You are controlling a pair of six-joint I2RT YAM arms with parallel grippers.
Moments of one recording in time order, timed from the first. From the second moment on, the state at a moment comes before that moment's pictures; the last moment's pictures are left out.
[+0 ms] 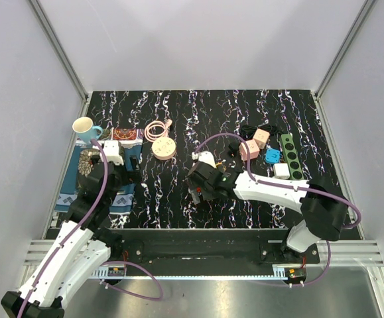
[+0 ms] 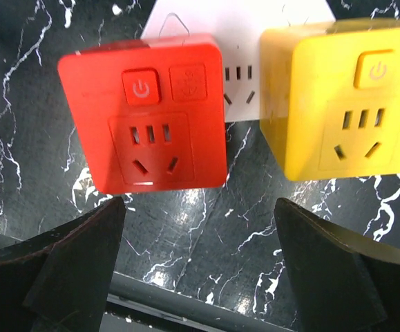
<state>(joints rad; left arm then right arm) -0.39 0.57 0.59 -0.41 -0.29 -0.20 1.05 1.58 1.06 -0.54 0.34 0.58</state>
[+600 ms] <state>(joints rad) -0.39 0.59 0.59 -0.41 -0.23 -0.20 0.98 1.62 0.95 -0.28 0.29 0.61</state>
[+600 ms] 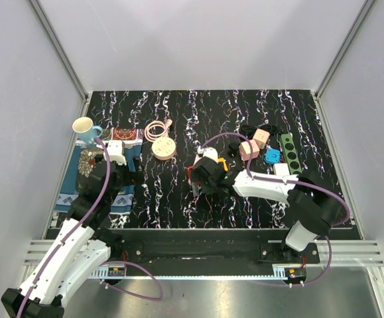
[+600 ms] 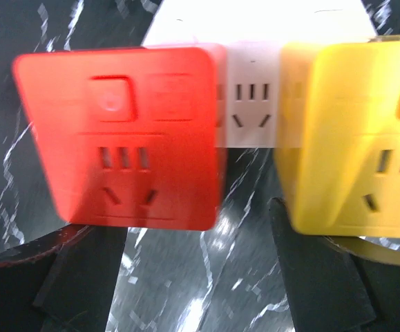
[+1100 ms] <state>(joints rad) -0.39 0.59 0.58 -0.40 -0.23 -0.18 0.60 2.07 1.39 -0.10 0.20 0.26</state>
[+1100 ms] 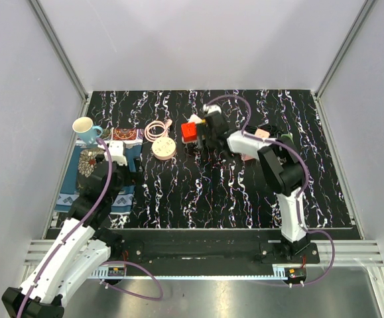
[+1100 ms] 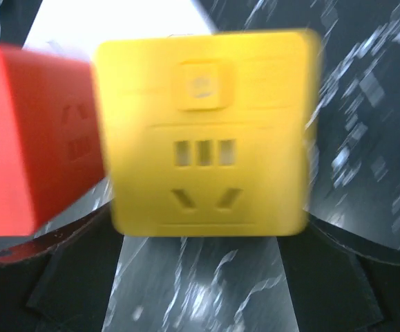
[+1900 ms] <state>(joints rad) -0.39 1.17 0.85 -0.38 -0.22 -0.29 0.49 1.54 1.14 -0.13 0.06 0.27</state>
